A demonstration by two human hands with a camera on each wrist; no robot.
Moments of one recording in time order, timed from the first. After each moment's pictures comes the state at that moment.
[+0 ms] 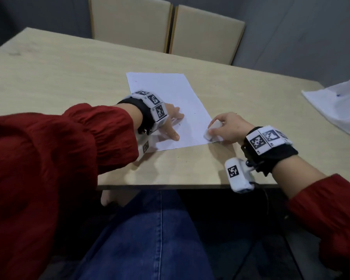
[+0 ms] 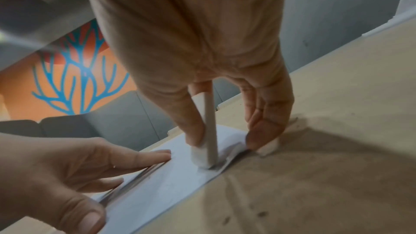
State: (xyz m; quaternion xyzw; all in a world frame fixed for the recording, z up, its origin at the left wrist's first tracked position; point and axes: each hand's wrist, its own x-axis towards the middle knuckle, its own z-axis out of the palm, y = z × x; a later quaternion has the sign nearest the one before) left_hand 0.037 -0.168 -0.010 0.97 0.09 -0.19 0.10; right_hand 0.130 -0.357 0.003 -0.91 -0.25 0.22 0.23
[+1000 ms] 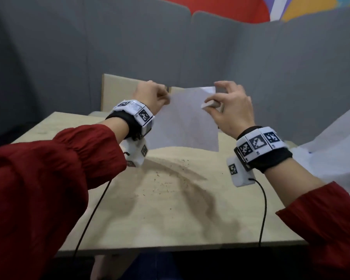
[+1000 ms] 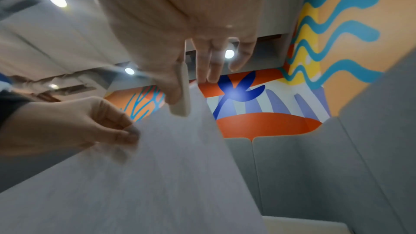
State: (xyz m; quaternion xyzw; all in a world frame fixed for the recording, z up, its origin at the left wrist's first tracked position) left_hand 0.031 -0.114 0.159 0.88 0.17 0.39 0.19; right_hand 0.127 -0.326 0.176 -0.79 -0.45 -0.35 0.23
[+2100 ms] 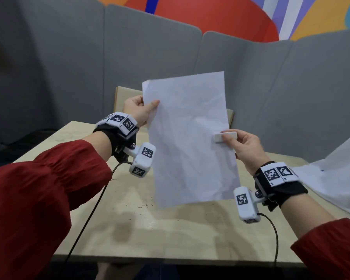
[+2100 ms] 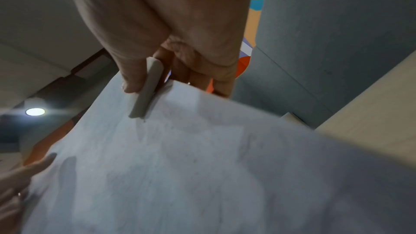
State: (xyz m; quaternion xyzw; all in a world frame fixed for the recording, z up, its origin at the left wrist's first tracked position) left_hand -0.012 -0.100 0.150 0.57 0.18 0.43 0.67; right_hand 0.132 -0.348 0.134 -0.70 -0.33 0.06 0.63
